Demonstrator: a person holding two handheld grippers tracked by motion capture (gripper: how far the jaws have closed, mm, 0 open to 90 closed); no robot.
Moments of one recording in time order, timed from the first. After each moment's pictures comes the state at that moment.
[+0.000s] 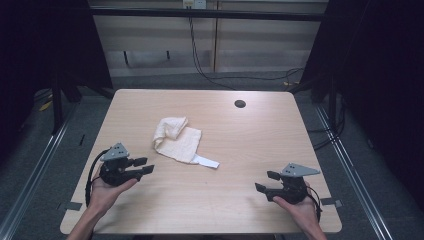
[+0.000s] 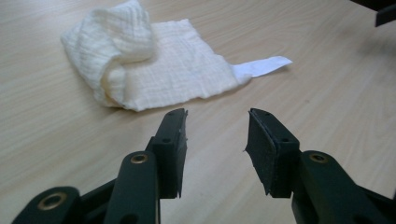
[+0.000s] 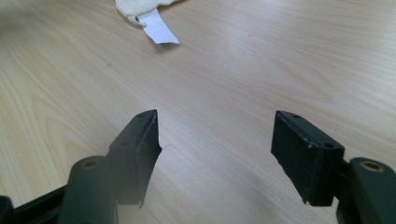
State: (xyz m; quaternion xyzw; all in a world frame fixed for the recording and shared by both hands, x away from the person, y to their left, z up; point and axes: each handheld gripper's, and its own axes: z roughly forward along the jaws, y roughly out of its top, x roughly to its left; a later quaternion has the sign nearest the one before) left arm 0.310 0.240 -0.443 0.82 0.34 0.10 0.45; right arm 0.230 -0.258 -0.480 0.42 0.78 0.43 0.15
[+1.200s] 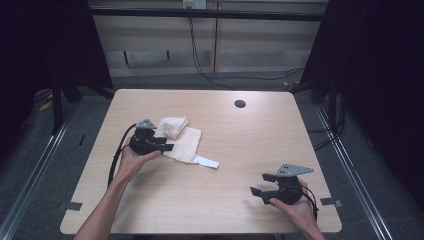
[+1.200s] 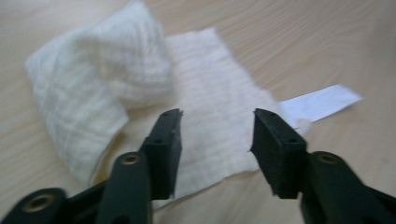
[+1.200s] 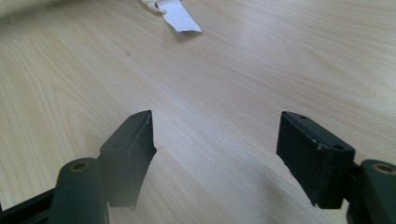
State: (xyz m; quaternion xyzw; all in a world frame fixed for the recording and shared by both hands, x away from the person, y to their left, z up) left arm 0.405 0.185 -0.469 0.84 0.35 0.07 0.40; right arm 0.234 -0.250 -0.484 0.41 0.80 0.43 0.11
